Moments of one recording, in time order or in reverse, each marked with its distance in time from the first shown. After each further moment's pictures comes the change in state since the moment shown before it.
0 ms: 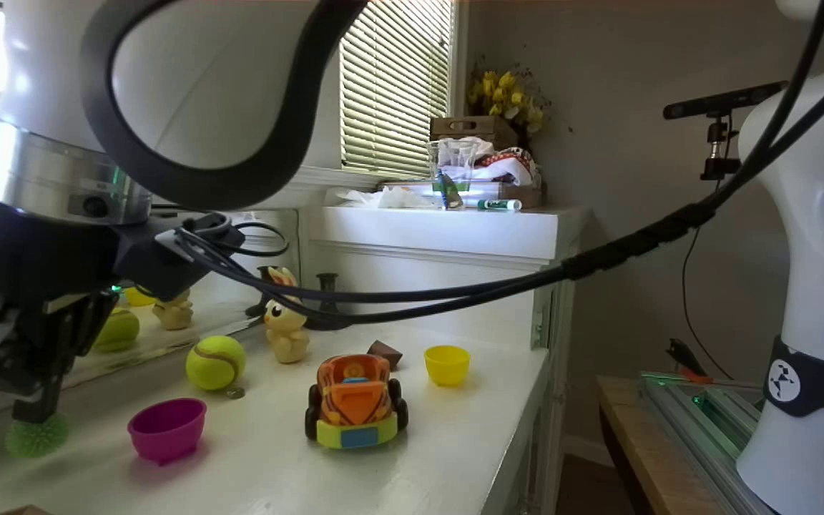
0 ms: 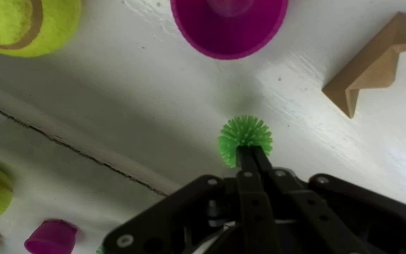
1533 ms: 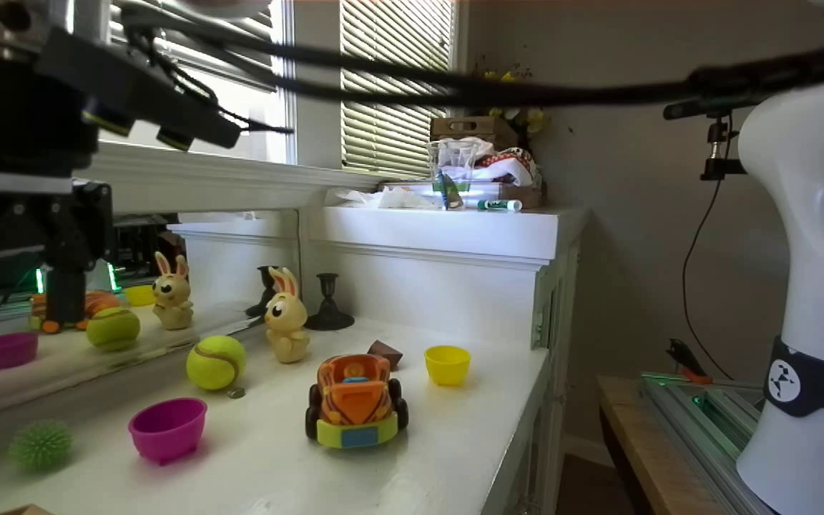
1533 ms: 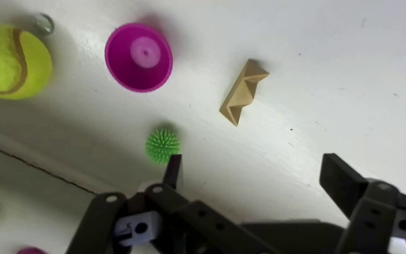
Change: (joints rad) arm 0.003 -0.171 0.107 0.039 0.186 -0.416 -0.021
